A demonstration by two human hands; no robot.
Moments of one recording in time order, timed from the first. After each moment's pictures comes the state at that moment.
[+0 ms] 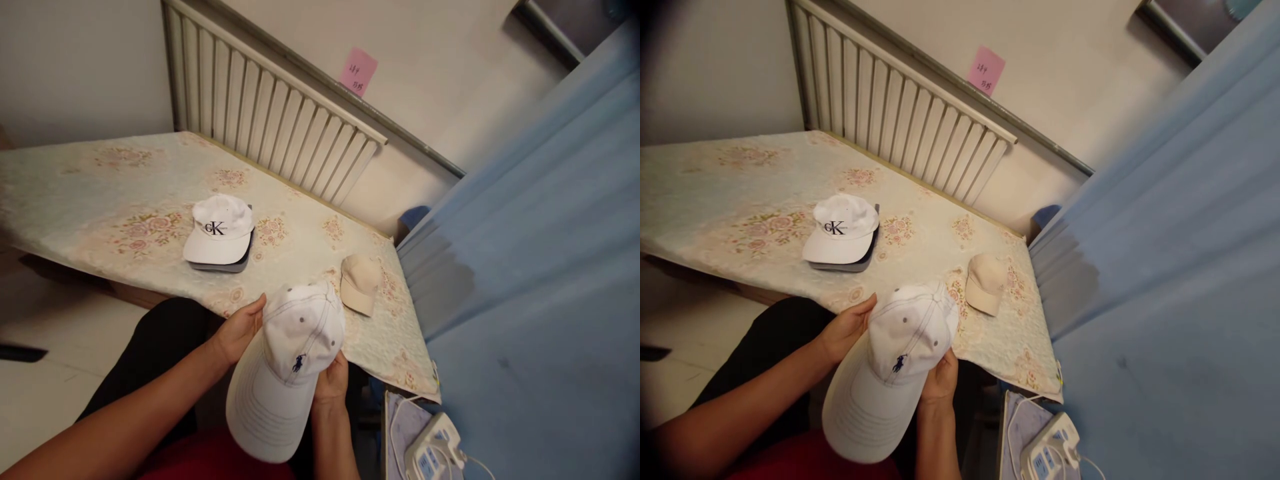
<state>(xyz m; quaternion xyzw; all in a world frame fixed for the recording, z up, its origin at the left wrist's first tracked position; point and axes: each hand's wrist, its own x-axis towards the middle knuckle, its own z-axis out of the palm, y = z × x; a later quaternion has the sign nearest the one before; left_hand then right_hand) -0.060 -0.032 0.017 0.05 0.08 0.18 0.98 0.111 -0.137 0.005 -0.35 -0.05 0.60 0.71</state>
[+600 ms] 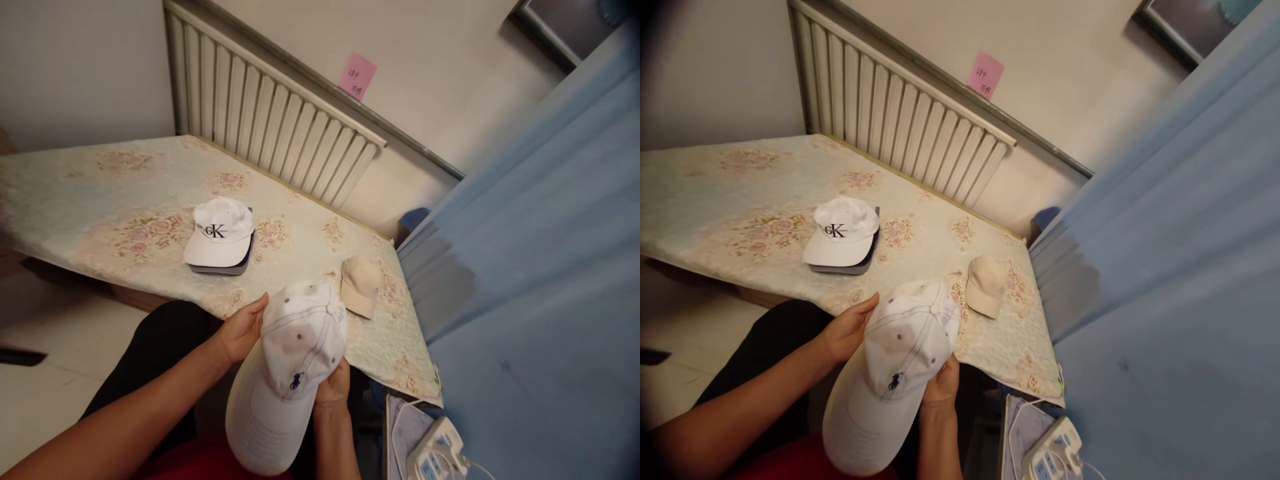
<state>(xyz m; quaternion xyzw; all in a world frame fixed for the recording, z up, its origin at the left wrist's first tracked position) -0.058 -0.027 0.029 0.09 0.10 0.20 0.97 0.114 -0.138 0.004 -0.34 -0.07 0.62 0.70</state>
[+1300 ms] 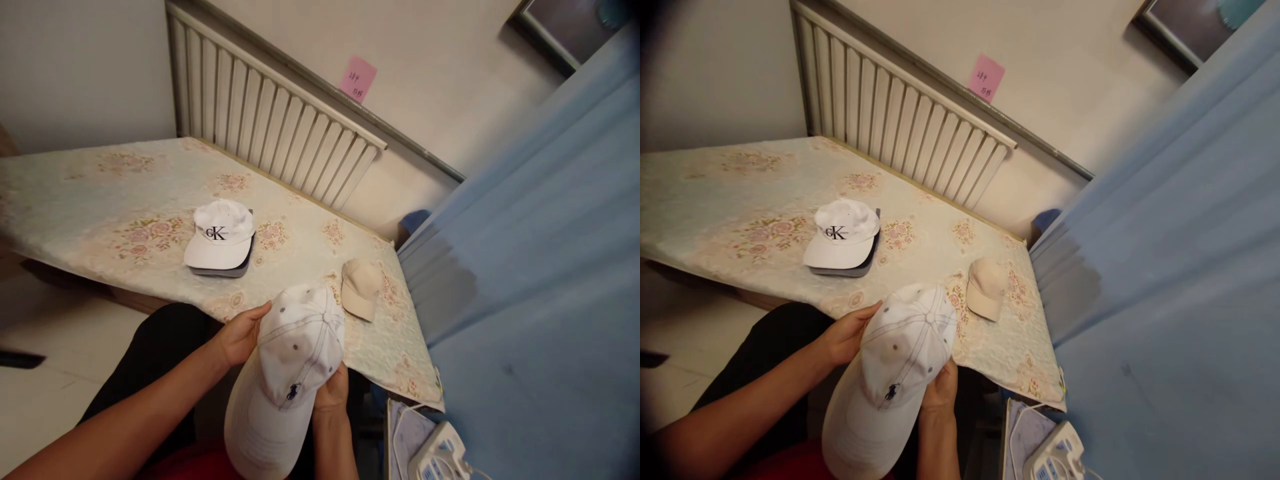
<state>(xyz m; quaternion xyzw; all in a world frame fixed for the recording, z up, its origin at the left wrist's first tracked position) -0.059 -0.023 0.017 0.10 0.18 0.20 0.96 0.114 -0.137 -0.006 -0.35 -0.07 0.60 0.71</state>
